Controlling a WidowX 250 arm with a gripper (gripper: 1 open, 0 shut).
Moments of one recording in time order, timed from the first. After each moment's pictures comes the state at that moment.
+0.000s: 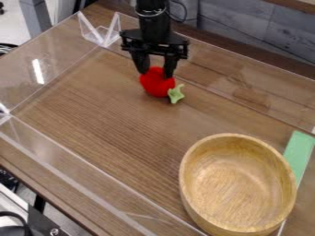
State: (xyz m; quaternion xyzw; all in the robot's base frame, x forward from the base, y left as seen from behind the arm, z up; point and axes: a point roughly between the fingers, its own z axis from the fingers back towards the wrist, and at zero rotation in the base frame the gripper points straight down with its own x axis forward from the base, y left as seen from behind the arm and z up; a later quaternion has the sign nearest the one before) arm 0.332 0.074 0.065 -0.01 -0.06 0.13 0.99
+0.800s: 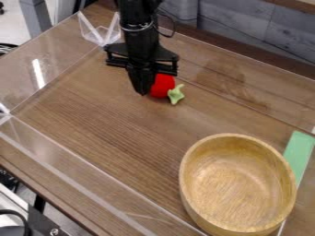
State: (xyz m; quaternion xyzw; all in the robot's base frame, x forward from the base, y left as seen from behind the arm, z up) arm 0.286 0.063 0.073 -0.01 -0.06 0.13 0.99
